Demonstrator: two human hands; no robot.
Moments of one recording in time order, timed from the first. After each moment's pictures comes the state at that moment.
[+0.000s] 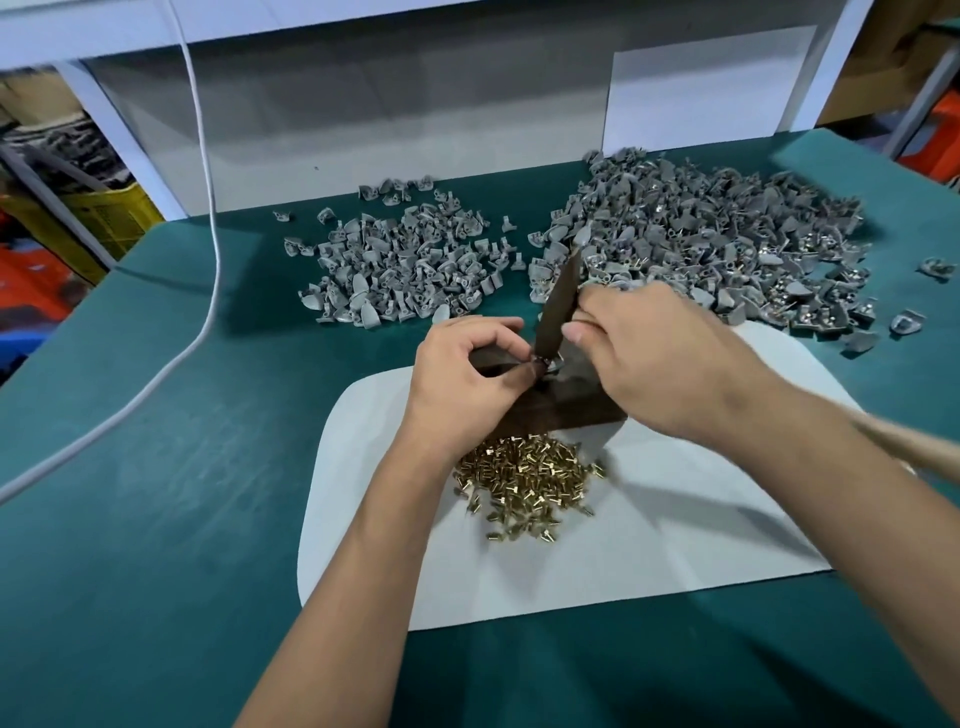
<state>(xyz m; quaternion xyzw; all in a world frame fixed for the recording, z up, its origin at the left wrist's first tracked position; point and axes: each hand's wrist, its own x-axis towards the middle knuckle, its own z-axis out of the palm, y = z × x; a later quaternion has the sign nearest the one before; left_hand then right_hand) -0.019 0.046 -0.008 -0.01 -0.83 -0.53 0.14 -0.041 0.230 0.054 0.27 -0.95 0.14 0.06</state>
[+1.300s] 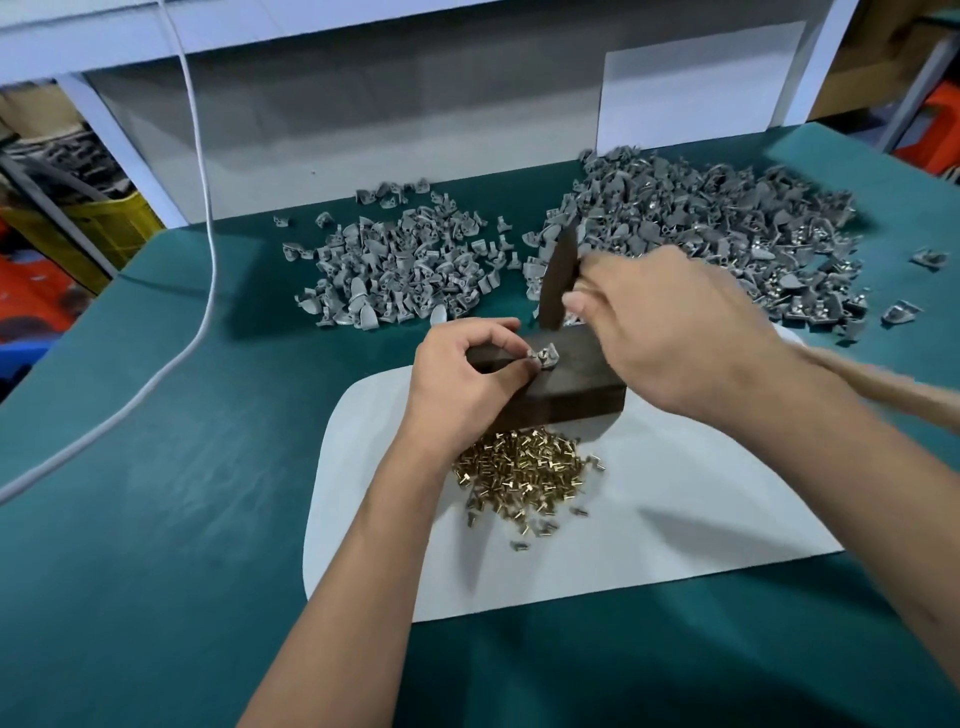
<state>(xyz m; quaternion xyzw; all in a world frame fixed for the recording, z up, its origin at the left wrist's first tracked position) -0.019 0.045 -0.011 0.01 -0.83 -0.55 0.13 -0.039 0.234 0.066 0.25 -0.95 0.15 0.15</state>
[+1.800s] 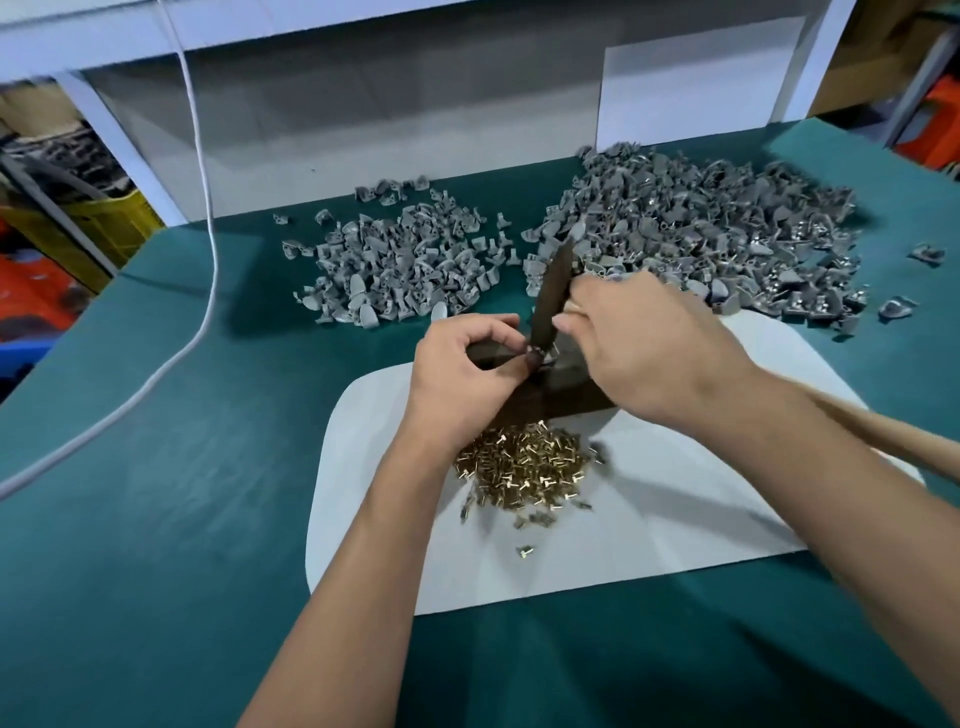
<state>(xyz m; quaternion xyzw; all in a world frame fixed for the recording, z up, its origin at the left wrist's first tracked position) -0.018 0.046 -0.010 0.00 -0.83 -0.54 0.14 -0.034 0.219 0.053 0.23 -0.96 0.13 0.07</state>
